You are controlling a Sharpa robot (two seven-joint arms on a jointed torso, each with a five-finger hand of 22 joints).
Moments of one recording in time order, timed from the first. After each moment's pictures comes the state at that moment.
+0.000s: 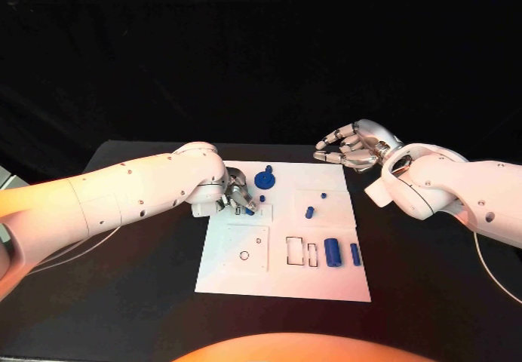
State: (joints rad) left arm 1.28 -0.54 -0.10 1.25 -0.96 0.27 -0.59; left_hand 1.04 -0.17 0.81 0.20 0.23 0.85 0.07 0.79 0.91 1.37 -0.04 1.30 1.15 1.47 -0.08 1.52 1.31 0.10 1.28 0.05 1.42 1.19; right arm 1.33 -0.87 -0.15 1.55 -0.74 -0.44 0.02; right_hand 1.40 -0.11 0.06 0.29 0.32 0.91 0.15 0.23 0.33 1.45 0.07 1.42 1.31 1.46 -0.01 1.54 1.31 0.01 1.47 0.09 1.46 1.31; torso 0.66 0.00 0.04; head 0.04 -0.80
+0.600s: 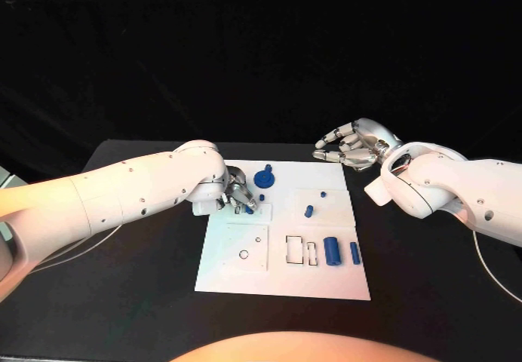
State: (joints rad) left arm 1.28 -0.53 -0.10 1.24 -0.96 0.27 -0.60; left_hand 0.99 -0.18 0.85 0.14 0.23 0.87 0.06 0.79 0.91 1.37 -0.04 1.30 1.15 1.46 -0.08 1.52 1.31 0.10 1.28 0.05 1.42 1.19; right arm 1.33 -0.87 -0.15 1.55 -0.74 -0.44 0.01; right_hand 1.40 -0.11 0.06 0.29 0.32 0.91 0.15 0.23 0.33 1.45 0.07 1.42 1.31 1.46 -0.01 1.54 1.31 0.01 1.47 0.09 1.46 1.31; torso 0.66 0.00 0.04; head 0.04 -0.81
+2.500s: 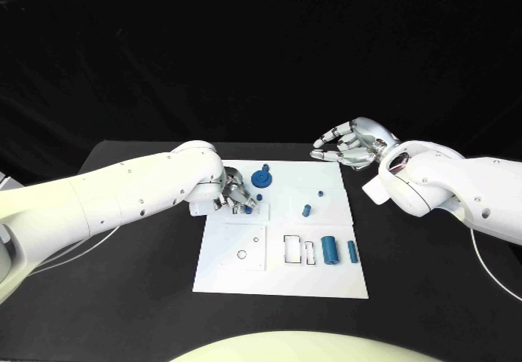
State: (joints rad) left arm 1.27 -0.52 -0.10 1.22 -0.96 0.29 -0.61; left_hand 0.92 -0.20 0.61 0.25 0.22 0.93 0.02 0.76 0.92 1.38 -0.04 1.30 1.15 1.47 -0.09 1.52 1.31 0.10 1.28 0.05 1.42 1.20; right arm 1.33 -0.88 -0.15 1.55 -0.74 -0.44 0.02; right_hand 1.37 -0.14 0.05 0.29 0.33 0.91 0.15 0.24 0.34 1.45 0.07 1.42 1.31 1.46 -0.01 1.54 1.31 0.02 1.47 0.09 1.46 1.31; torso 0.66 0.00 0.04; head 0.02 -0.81
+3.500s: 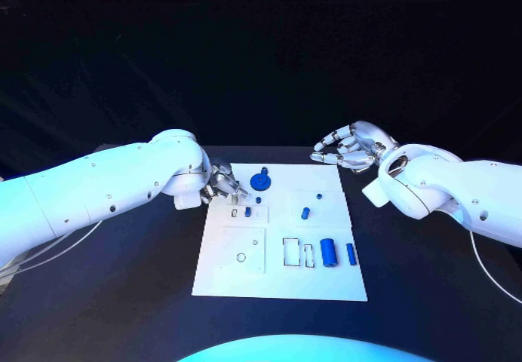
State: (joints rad) left arm 1.30 -0.63 -0.04 1.32 -0.95 0.28 -0.61; left_hand 0.98 -0.17 0.45 0.29 0.22 0.81 0.09 0.60 0.85 1.25 0.02 1.20 1.01 1.47 -0.04 1.47 1.31 0.10 1.20 0.06 1.36 1.09; right arm 1.32 -0.88 -0.15 1.54 -0.74 -0.44 0.02; right_hand 1.35 -0.14 0.05 0.29 0.33 0.91 0.15 0.24 0.34 1.45 0.07 1.42 1.31 1.46 -0.01 1.54 1.31 0.02 1.47 0.09 1.46 1.31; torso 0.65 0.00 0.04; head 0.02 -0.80
